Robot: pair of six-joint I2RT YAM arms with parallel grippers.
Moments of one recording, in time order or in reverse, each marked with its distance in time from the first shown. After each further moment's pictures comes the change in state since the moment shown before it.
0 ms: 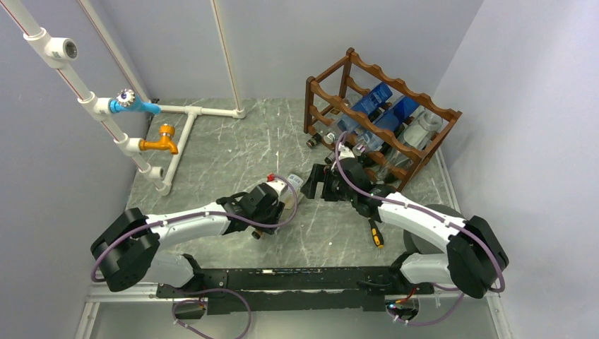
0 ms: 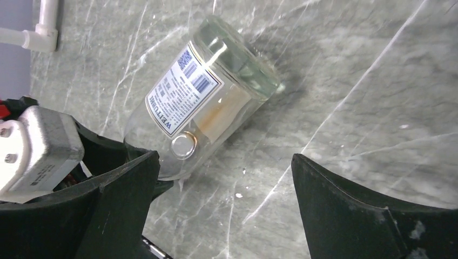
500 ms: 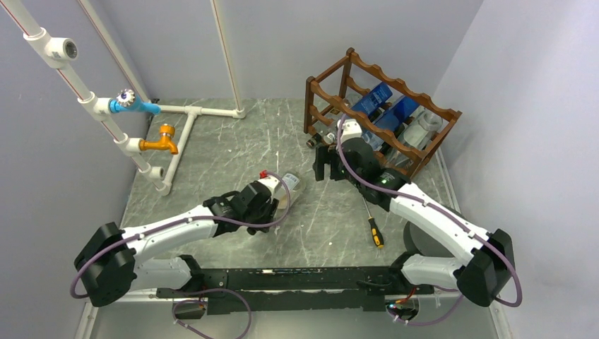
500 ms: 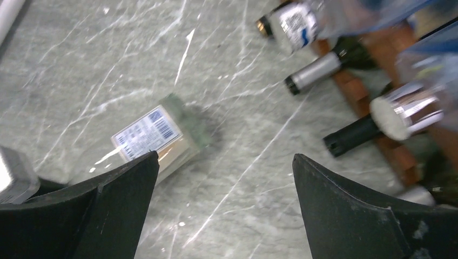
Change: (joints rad) left arm -0.001 -0.131 0.028 -0.113 -0.029 -0.005; right arm 0.000 -0.086 0.260 -0.262 0.240 -0.344
